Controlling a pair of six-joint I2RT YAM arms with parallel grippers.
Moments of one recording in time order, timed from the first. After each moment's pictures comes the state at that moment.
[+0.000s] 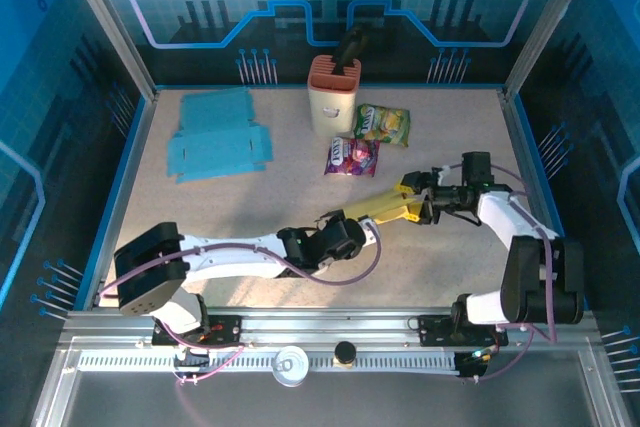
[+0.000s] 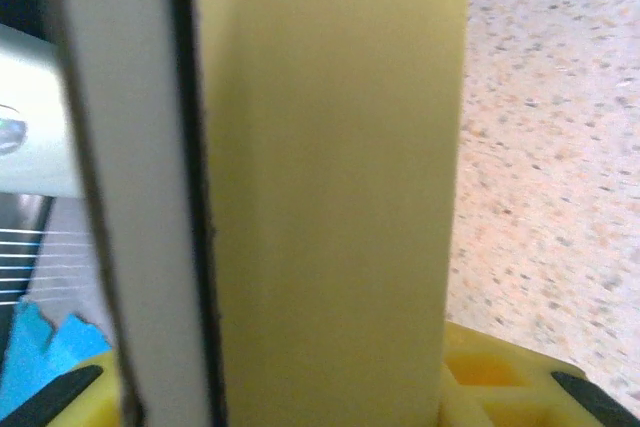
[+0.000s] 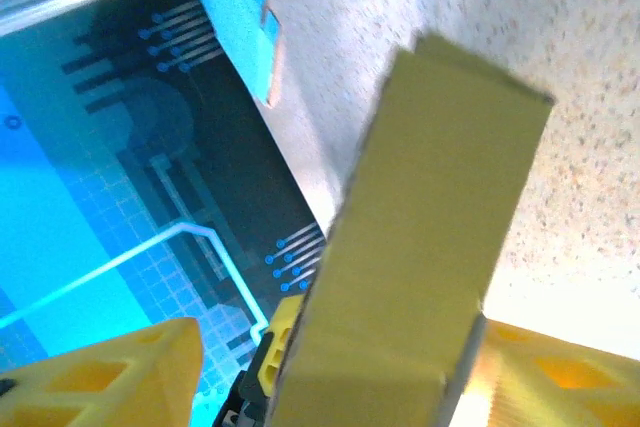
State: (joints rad) left arm -1.15 1.56 0.95 -0.25 -0.56 0.32; right arm -0.10 1.34 0.73 -0.44 -1.09 0.91
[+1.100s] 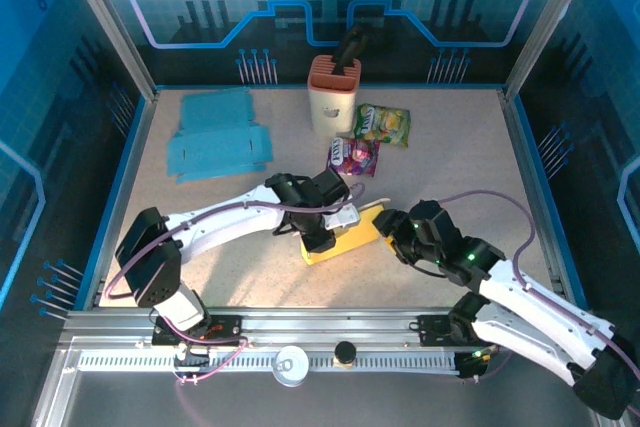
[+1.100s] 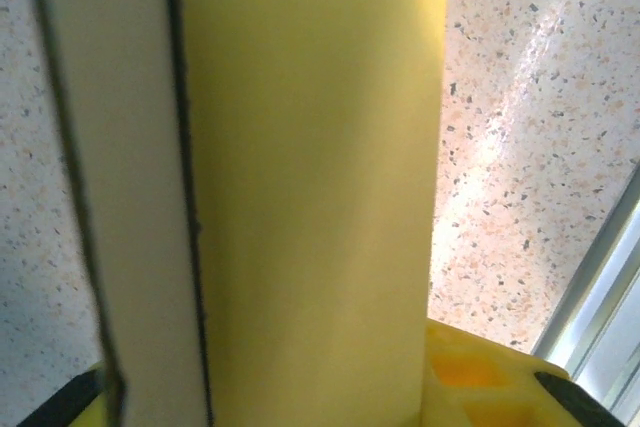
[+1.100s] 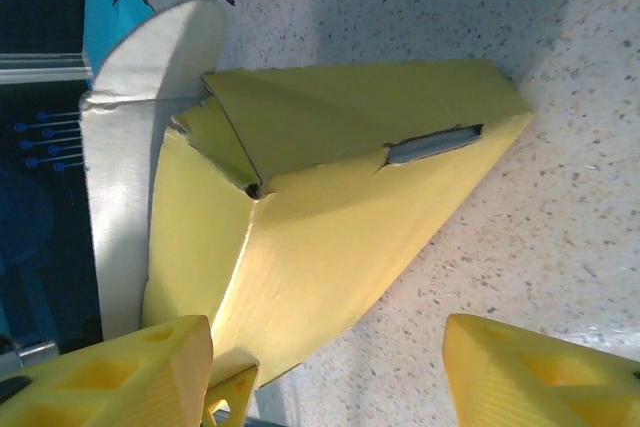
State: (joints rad) left arm -0.89 1.62 1.27 -0.94 0.08 0.23; right arm 0.71 0.78 0.53 -0.45 -0.02 1.46
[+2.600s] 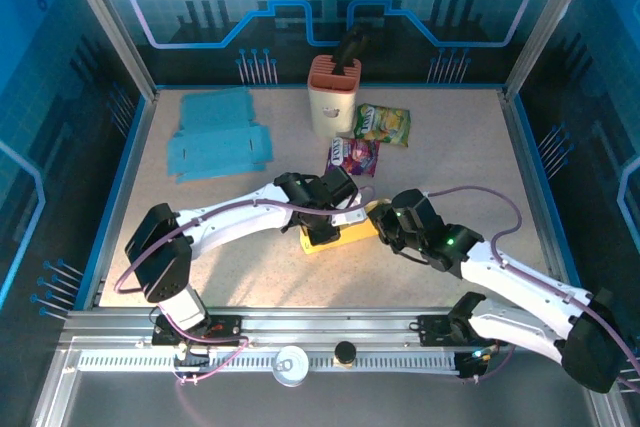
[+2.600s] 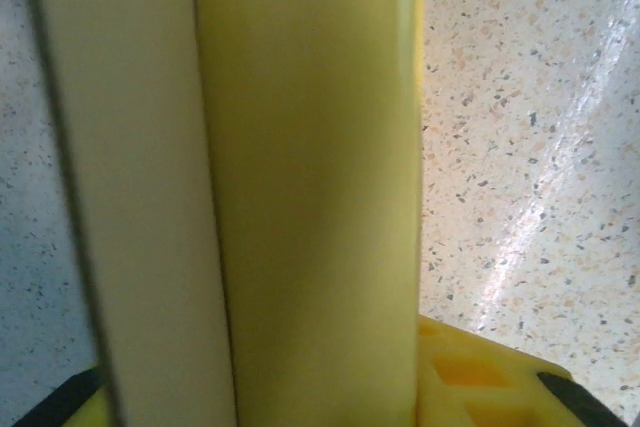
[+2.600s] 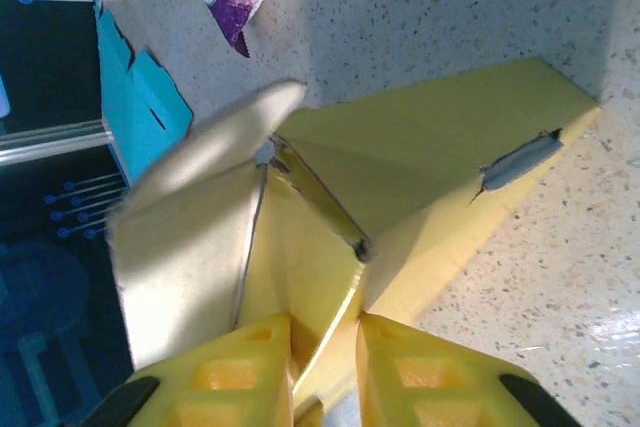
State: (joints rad) left arm -0.90 1.67 1.30 -0.88 -0.05 0.34; right arm 0.73 0.97 0.59 -0.33 0.06 1.59
